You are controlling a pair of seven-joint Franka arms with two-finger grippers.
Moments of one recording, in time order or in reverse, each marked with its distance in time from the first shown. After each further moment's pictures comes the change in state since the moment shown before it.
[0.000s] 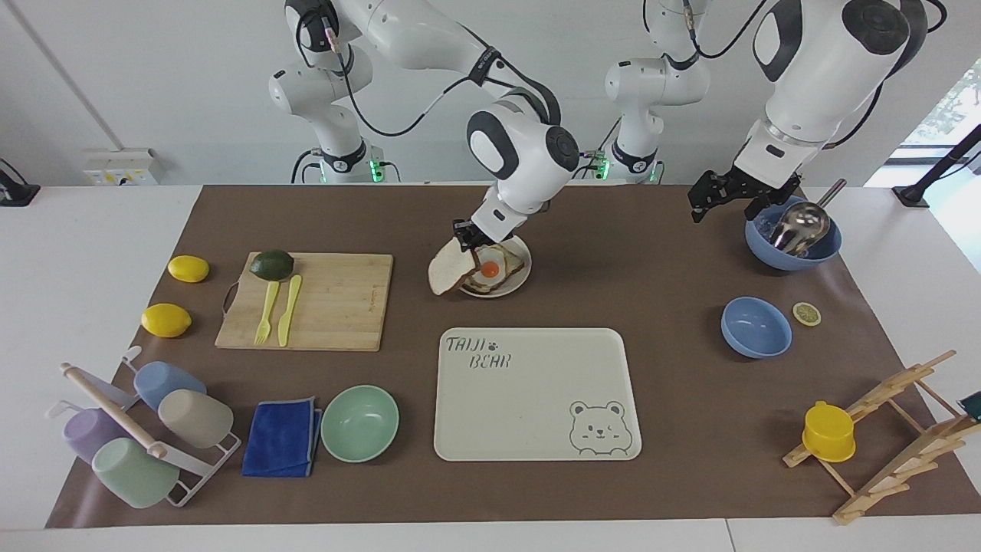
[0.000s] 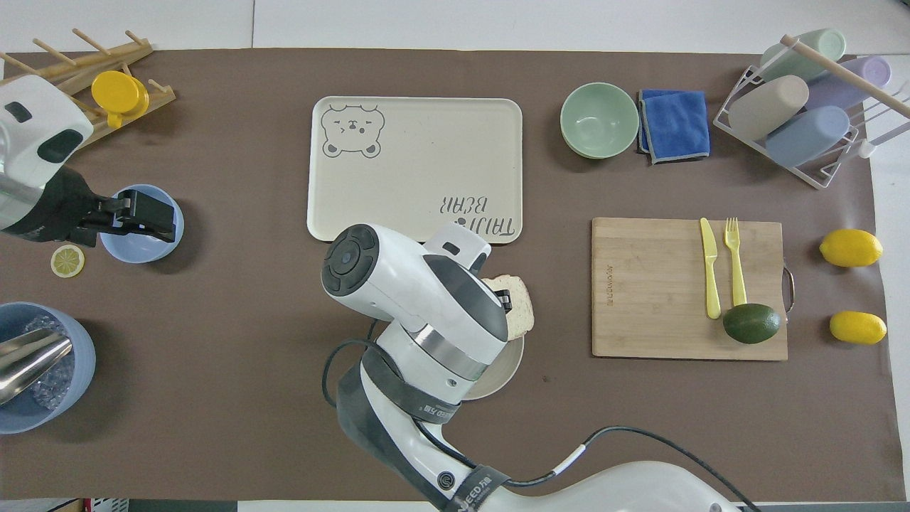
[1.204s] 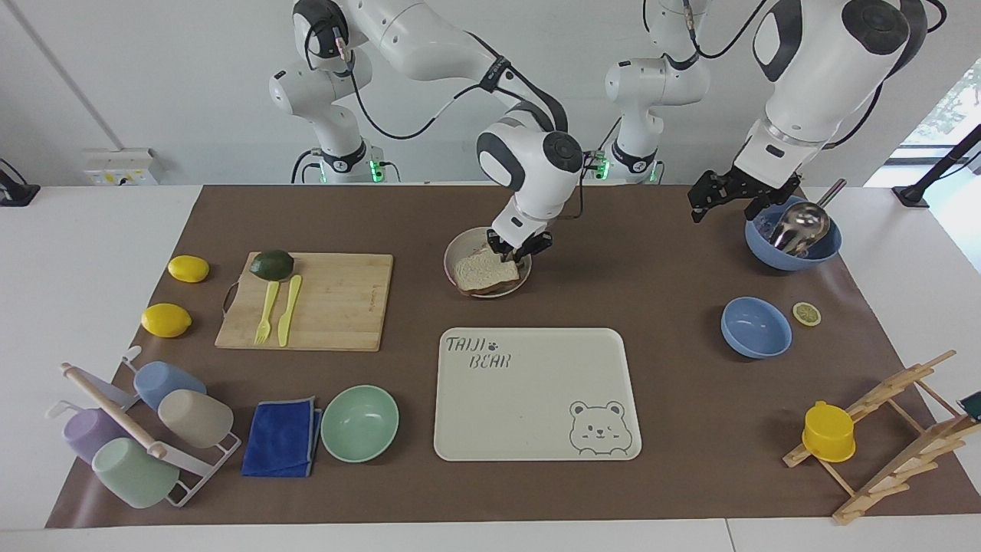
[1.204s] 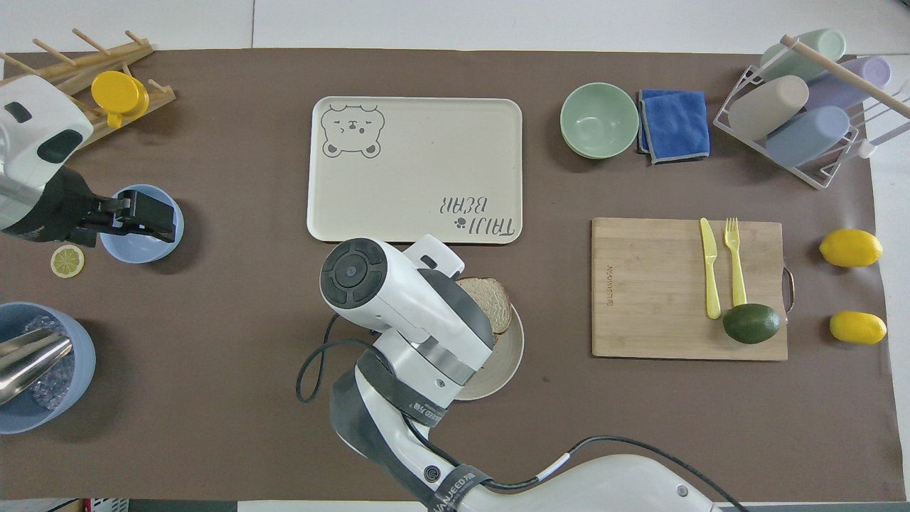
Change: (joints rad) left arm 0.000 0.000 0.000 0.000 0.000 0.000 0.000; right arm 0.020 0.023 0.000 -0.055 0.135 0.271 0.111
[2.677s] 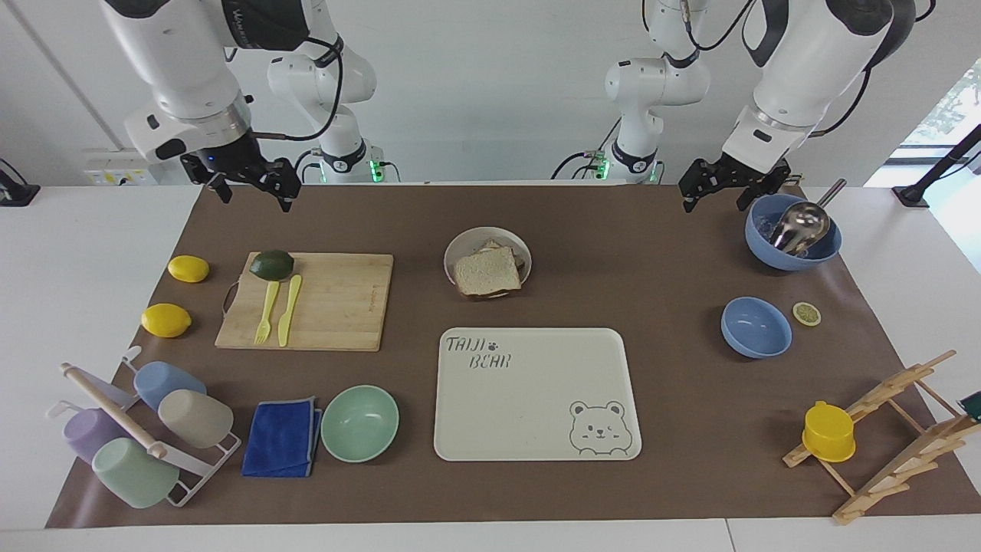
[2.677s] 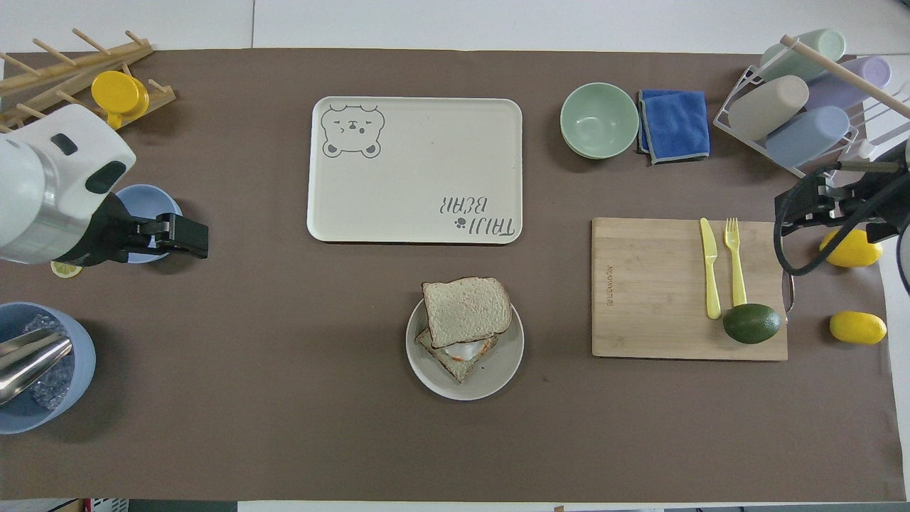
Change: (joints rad) left arm -0.081 -0.100 -0.020 -0.186 -0.009 0.138 -0.095; right arm -0.720 -0.417 -0.027 0.076 0.003 -0.441 -0.619
